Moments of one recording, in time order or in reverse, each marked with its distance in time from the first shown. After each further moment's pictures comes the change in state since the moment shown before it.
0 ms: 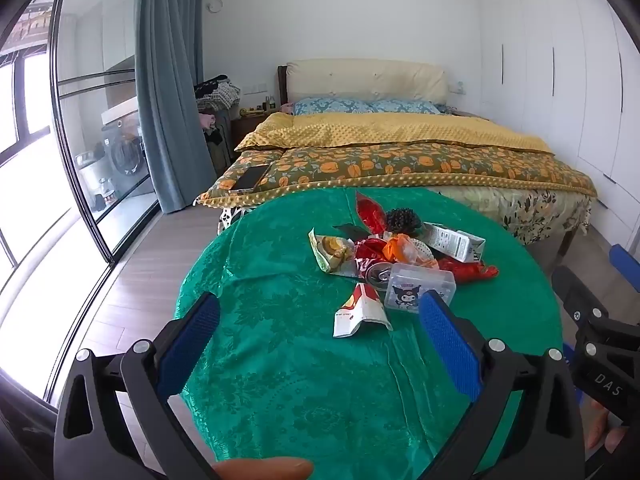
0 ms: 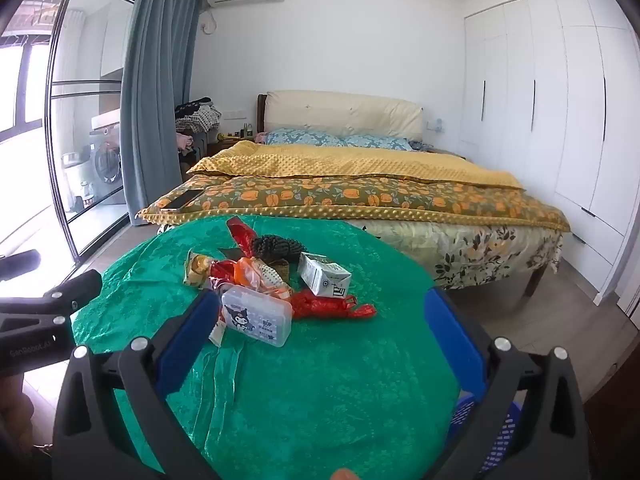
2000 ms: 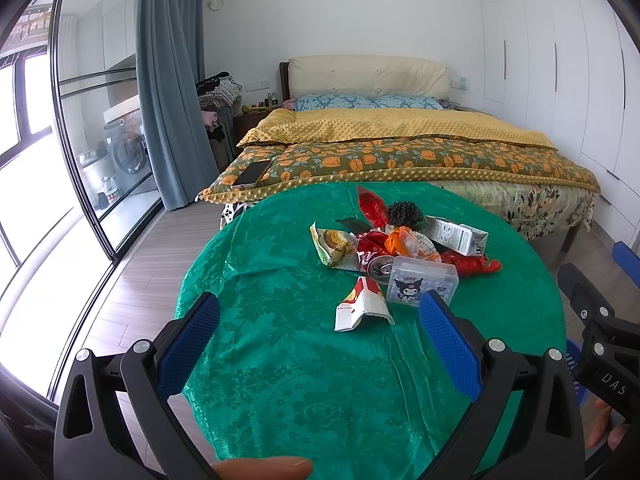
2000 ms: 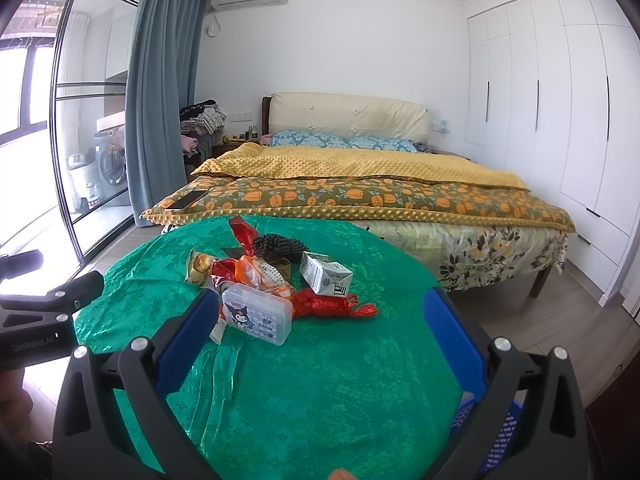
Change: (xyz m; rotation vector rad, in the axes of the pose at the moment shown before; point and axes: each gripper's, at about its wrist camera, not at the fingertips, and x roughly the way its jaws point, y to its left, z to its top) left arm 0.004 -0.001 -0.002 0.011 0.011 0.010; right arm -0.002 -0.005 -0.005 0.003 -0.017 0.016
